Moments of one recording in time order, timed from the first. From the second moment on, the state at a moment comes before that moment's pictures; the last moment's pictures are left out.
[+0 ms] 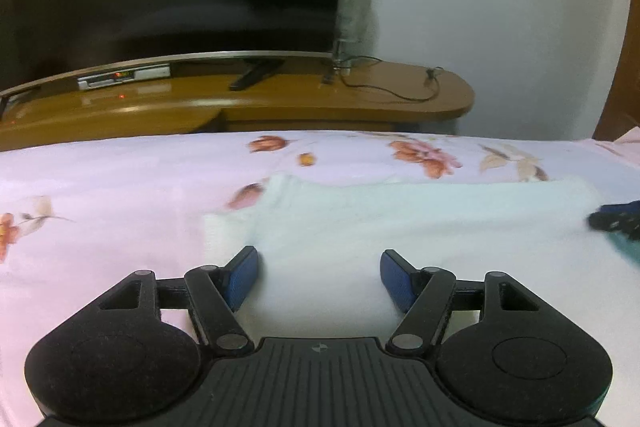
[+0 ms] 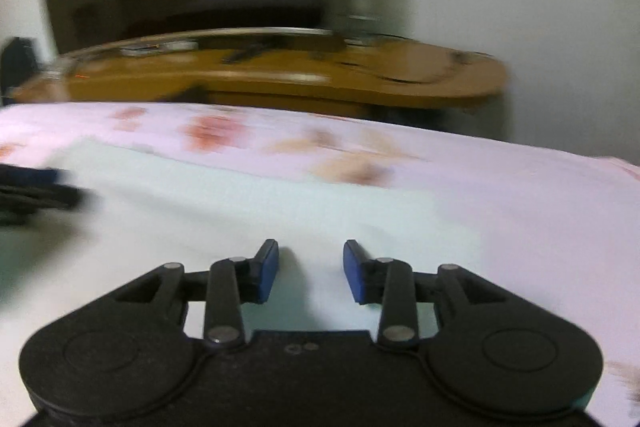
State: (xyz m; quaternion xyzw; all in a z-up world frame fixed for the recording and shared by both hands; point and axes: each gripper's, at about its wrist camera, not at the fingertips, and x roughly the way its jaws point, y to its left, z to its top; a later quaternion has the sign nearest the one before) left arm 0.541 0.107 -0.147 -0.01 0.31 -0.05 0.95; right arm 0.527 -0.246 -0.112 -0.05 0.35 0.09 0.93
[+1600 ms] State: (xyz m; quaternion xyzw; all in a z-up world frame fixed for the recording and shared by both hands) left arm 0.366 0.013 -0.153 0.02 0.33 0.02 0.94; right arm 0.358 -0.163 -0.142 -0.03 0.34 0.07 0.94
